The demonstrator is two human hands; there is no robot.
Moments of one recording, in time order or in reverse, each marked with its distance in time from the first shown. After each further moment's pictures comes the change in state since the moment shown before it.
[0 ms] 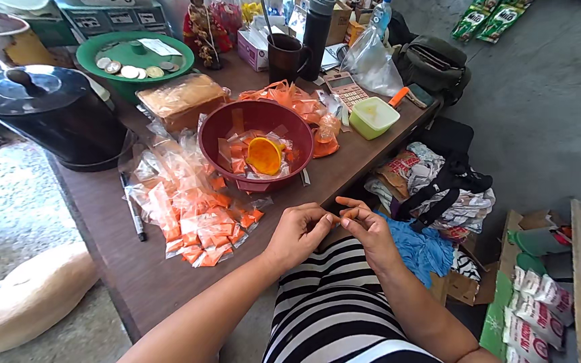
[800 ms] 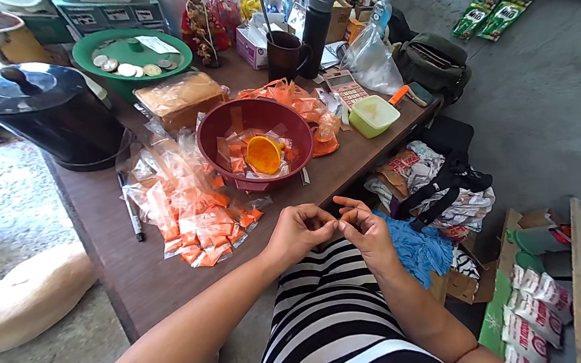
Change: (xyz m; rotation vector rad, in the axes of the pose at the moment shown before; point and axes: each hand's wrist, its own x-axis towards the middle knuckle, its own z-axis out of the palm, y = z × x) left_hand 0.000 0.005 0.004 -0.232 0.040 -0.198; right_hand -0.004 -0.003 0.007 -0.038 0.015 -0.080
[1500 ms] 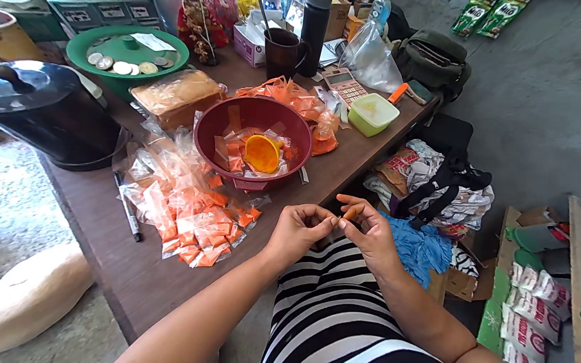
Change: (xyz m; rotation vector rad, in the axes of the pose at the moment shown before) left_hand 0.000 0.003 0.002 -0.181 0.004 -0.092; right_hand -0.002 0.003 -0.002 0.022 0.025 -0.061
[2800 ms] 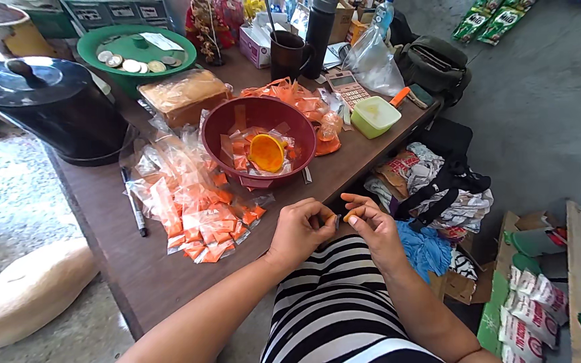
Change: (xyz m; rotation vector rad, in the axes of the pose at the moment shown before) left_hand -0.001 -0.010 0.003 0.524 0.174 0.362; right_hand 0.004 -0.002 -0.010 -0.103 -0.057 -0.028
